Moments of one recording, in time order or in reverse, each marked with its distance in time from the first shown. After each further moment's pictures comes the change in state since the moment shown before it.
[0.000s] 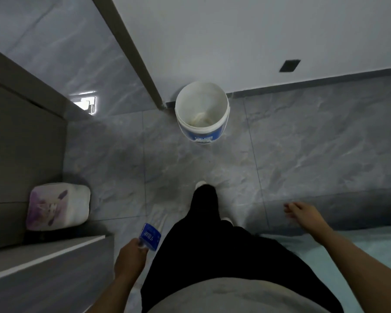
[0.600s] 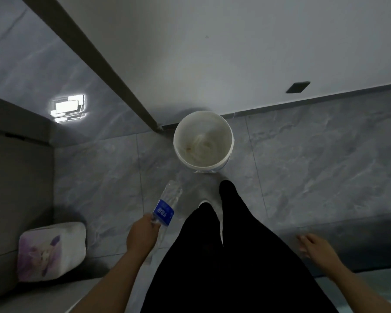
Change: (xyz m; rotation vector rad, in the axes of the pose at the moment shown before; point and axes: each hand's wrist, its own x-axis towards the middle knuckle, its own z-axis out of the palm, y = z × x) left_hand 0.176 0.222 -0.109 0.082 -0.002 0.170; right_hand 0.106 -0.113 -0.015 -0.111 -0.016 0.191
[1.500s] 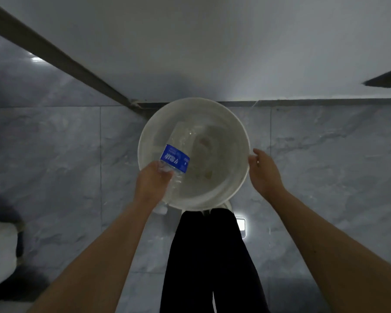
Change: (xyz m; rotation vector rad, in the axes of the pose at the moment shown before) left_hand 0.364 0.159 0.139 -0.290 0.037 -0.080; right_hand 0.390 -0.278 0.114 -0.117 0.048 -0.432
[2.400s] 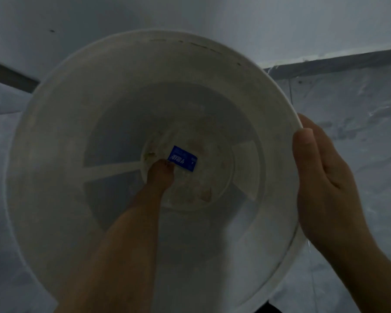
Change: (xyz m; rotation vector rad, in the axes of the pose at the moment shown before) left_hand 0.238 -0.053 0.197 0.085 -0.206 -0.022; right_hand 0.060 0.039 0.049 0.394 0.180 -0.336
